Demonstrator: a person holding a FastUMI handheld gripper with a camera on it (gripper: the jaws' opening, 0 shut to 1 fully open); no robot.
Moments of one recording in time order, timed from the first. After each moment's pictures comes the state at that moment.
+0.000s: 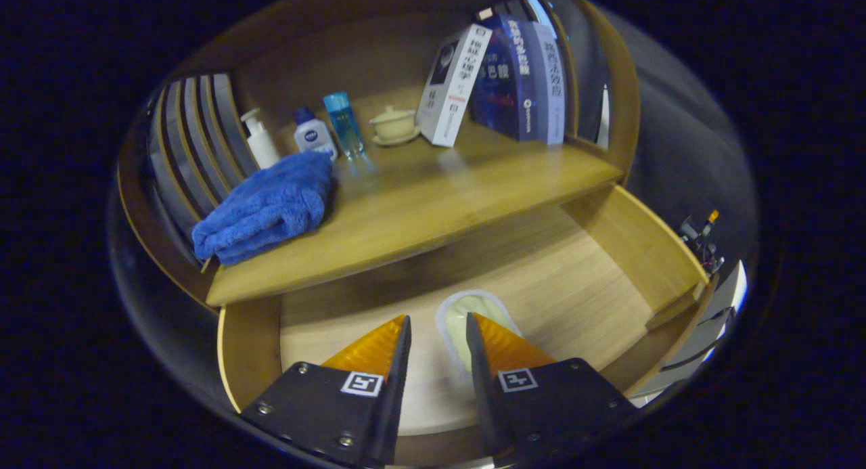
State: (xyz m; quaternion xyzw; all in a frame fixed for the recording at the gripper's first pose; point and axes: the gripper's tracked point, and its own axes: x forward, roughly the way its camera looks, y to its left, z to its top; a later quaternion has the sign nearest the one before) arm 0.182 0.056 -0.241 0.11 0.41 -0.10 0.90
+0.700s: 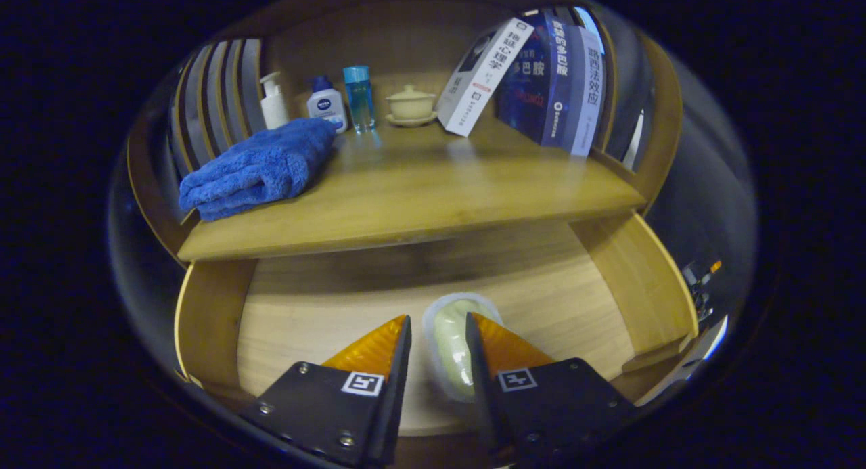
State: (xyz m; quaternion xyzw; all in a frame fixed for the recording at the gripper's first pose) arm 0.197 0.017 -0.247 0.00 0.41 -0.05 0.91
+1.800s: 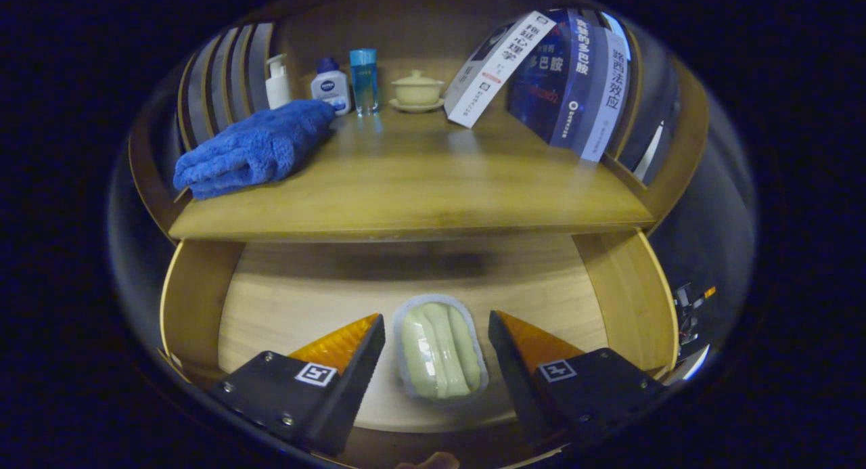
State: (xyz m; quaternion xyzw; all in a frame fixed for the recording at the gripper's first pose) arm 0.198 0.006 -0.263 -0.03 0.46 -0.01 0.89
